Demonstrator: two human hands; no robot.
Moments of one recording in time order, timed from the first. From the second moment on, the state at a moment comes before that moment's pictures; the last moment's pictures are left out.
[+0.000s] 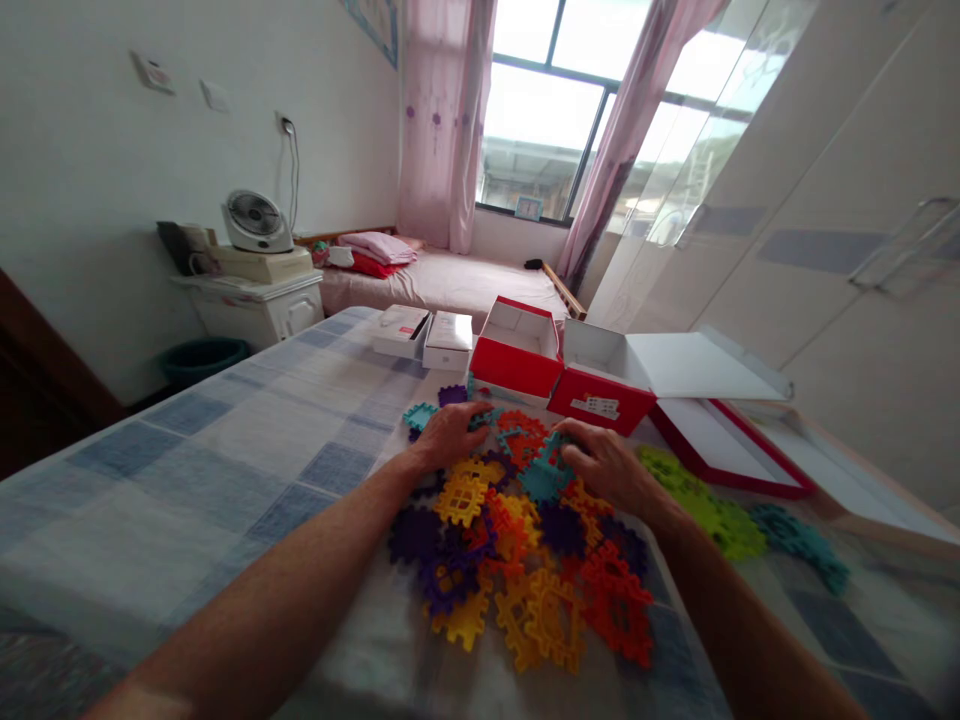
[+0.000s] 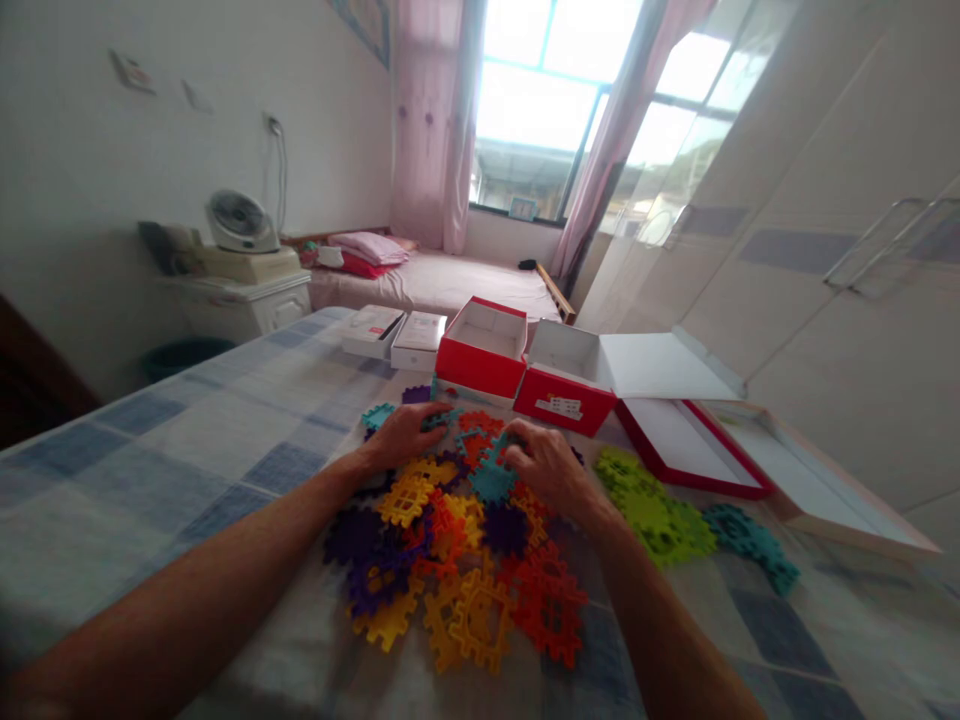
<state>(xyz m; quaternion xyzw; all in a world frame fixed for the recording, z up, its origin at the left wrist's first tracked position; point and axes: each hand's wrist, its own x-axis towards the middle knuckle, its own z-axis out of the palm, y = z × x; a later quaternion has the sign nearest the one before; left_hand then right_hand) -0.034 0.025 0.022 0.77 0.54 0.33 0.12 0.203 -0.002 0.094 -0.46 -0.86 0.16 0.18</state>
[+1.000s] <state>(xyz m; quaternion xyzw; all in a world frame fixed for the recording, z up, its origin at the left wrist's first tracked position) -0.018 0.013 0.028 0.82 0.44 0.32 0.17 0.191 -0.007 0.072 -0.48 -0.87 0.02 0.09</state>
